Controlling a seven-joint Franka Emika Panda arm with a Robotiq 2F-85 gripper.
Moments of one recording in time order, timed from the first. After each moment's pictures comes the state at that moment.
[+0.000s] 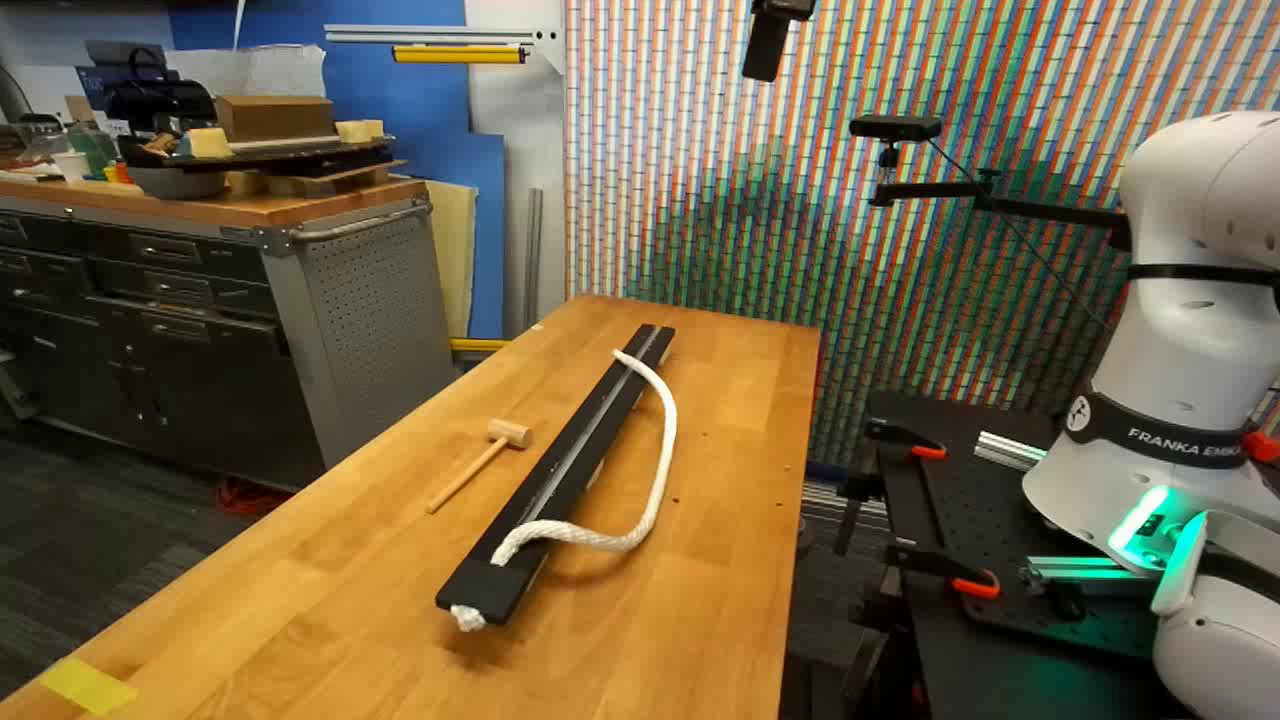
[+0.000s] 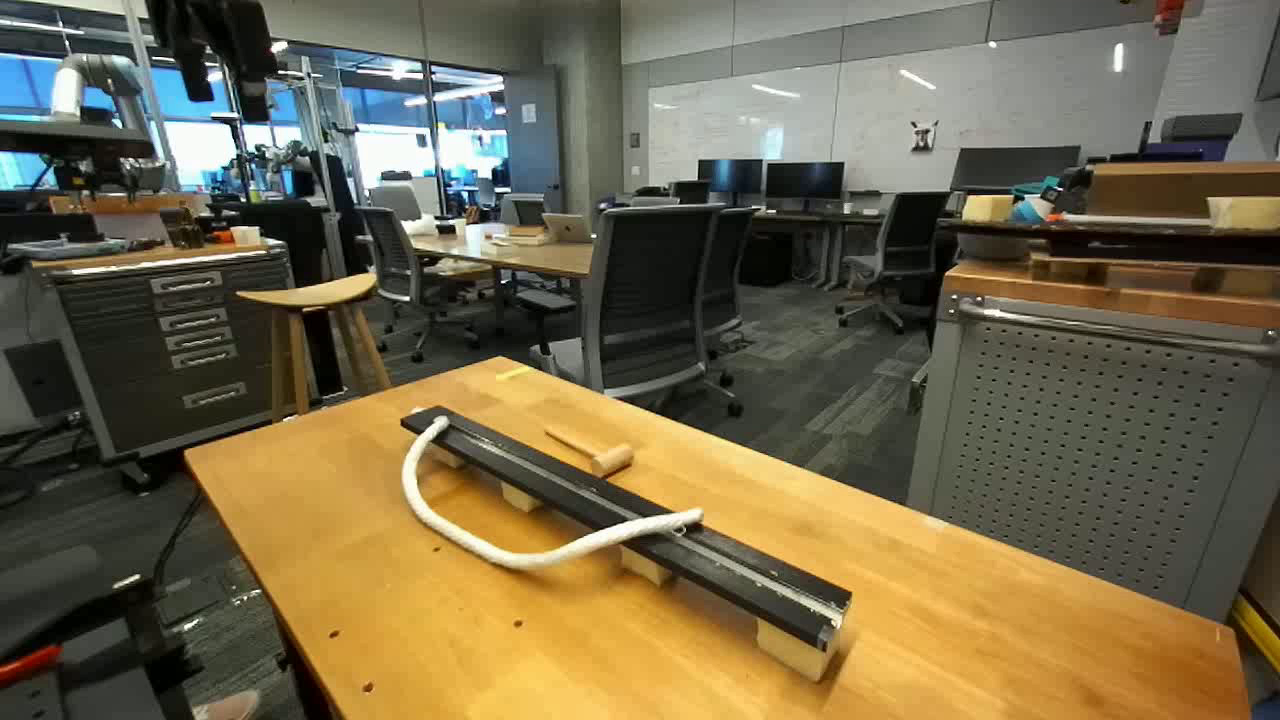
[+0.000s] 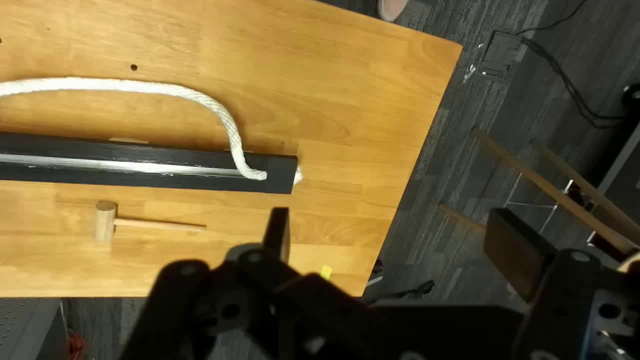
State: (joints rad) arm 0.24 -0.52 0.15 -2.29 0.31 1.97 0.07
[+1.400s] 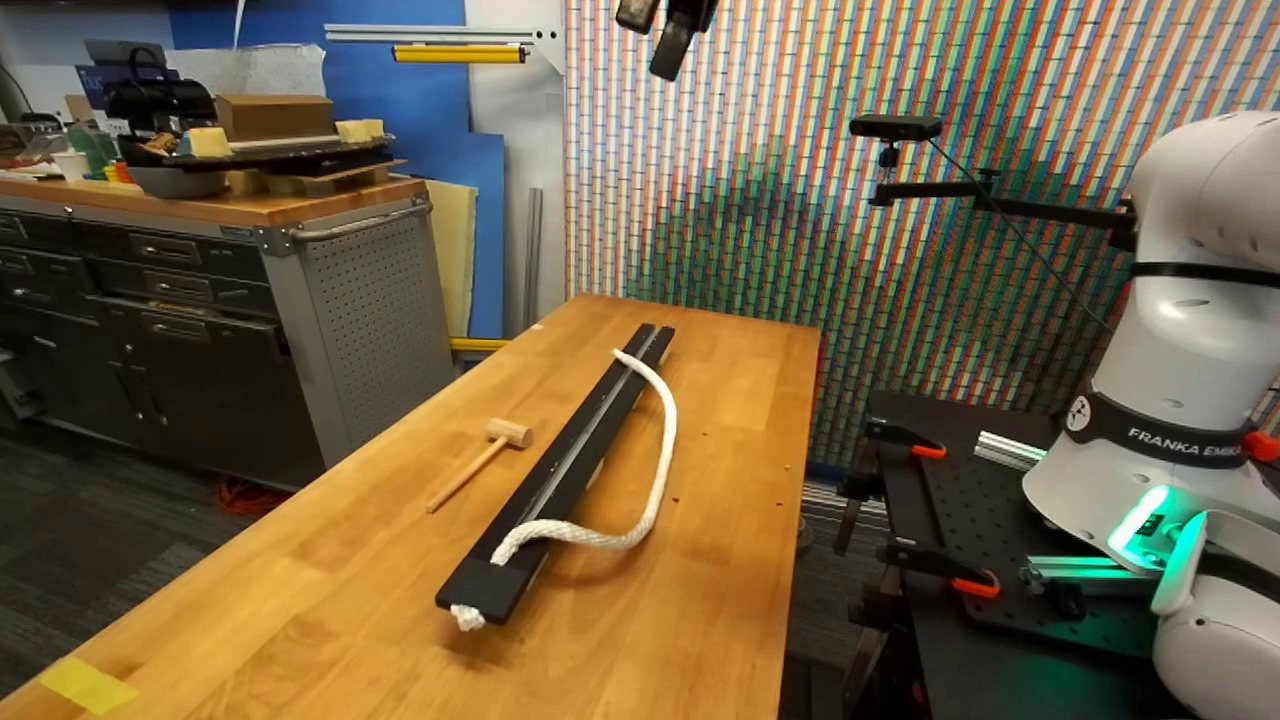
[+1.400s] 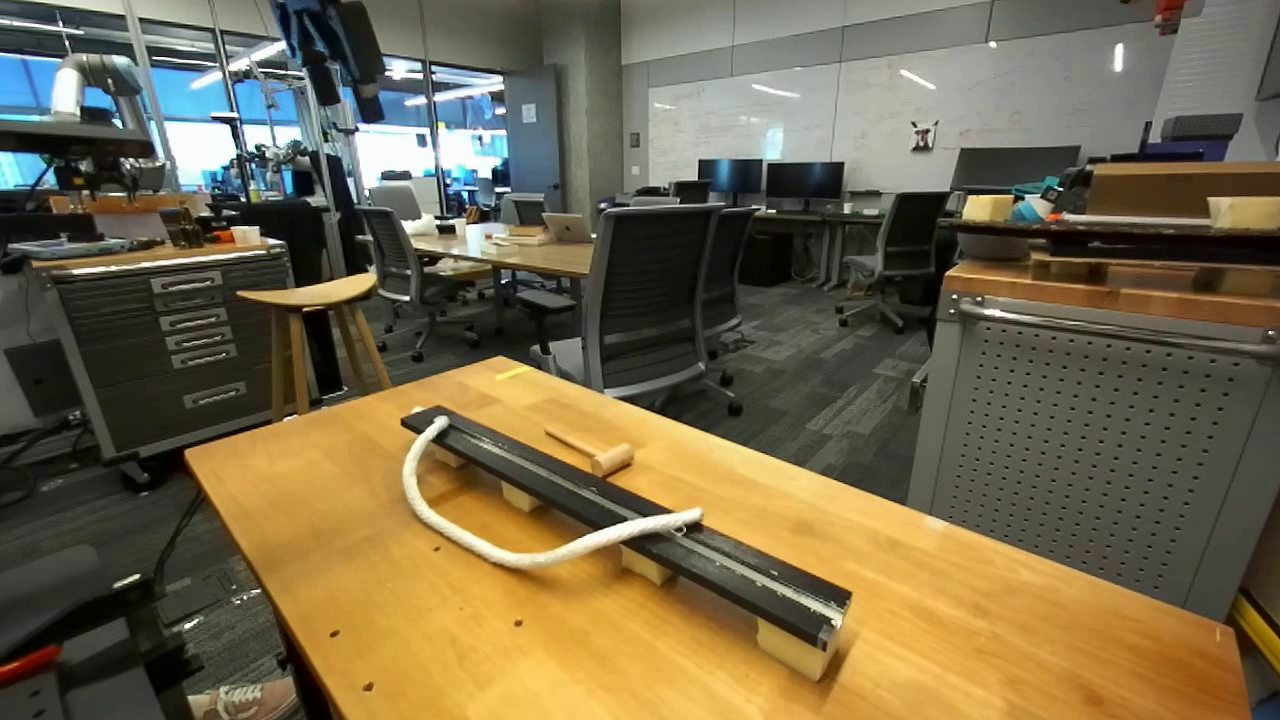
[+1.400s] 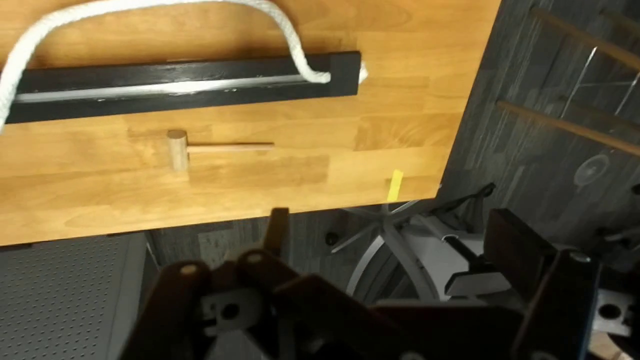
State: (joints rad) arm 0.11 -0.44 0.14 -2.28 0.26 2.19 0.11
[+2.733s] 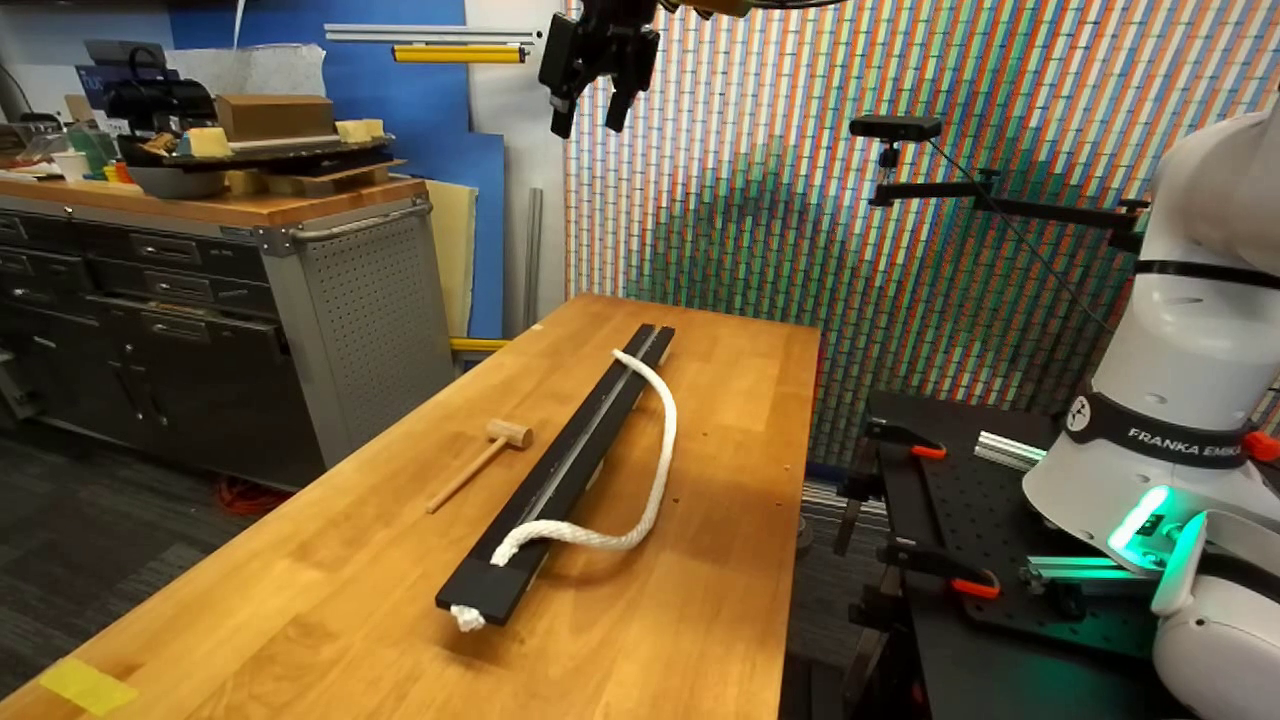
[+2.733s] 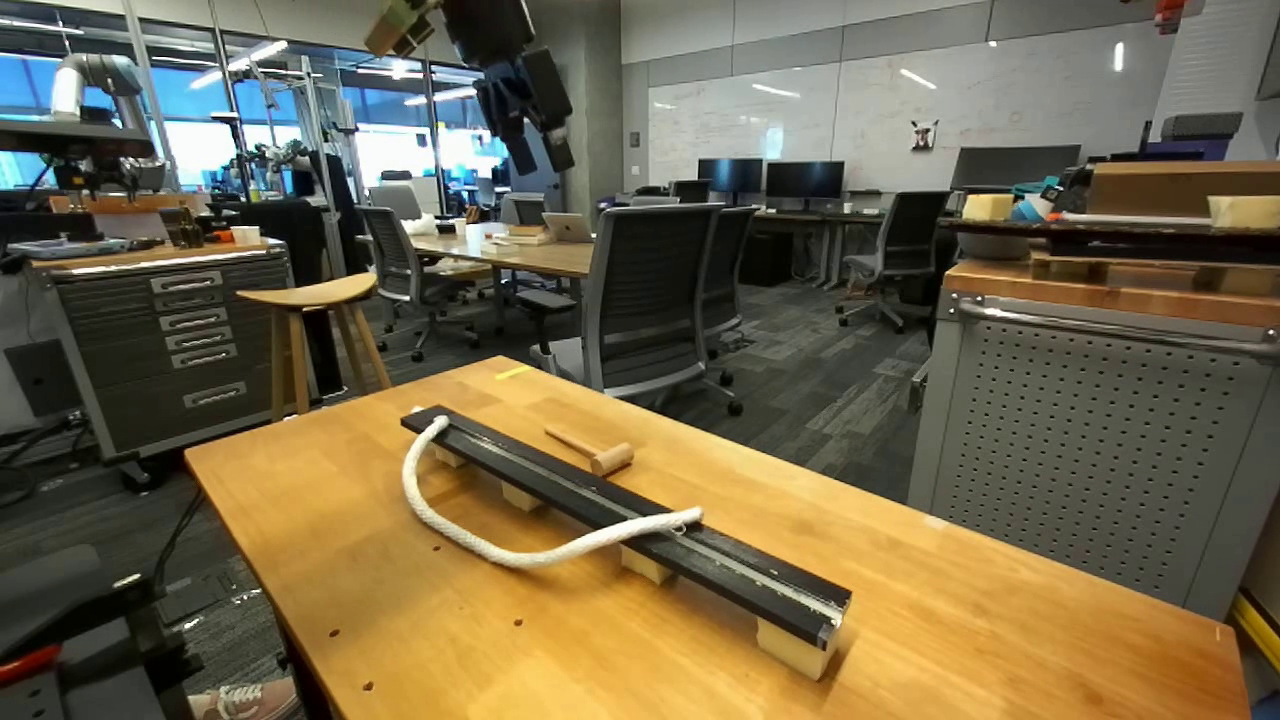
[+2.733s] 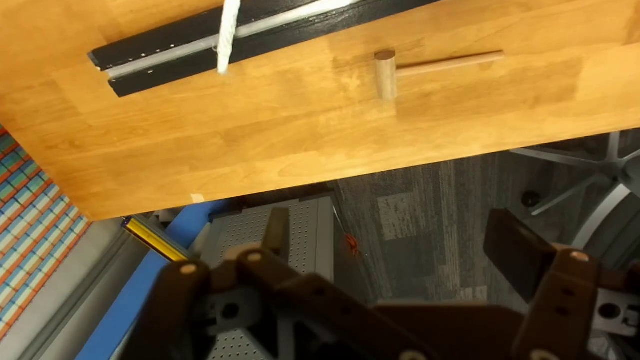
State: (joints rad) arm -0.08 -0.10 0.11 -2.09 -0.18 2.30 0.40
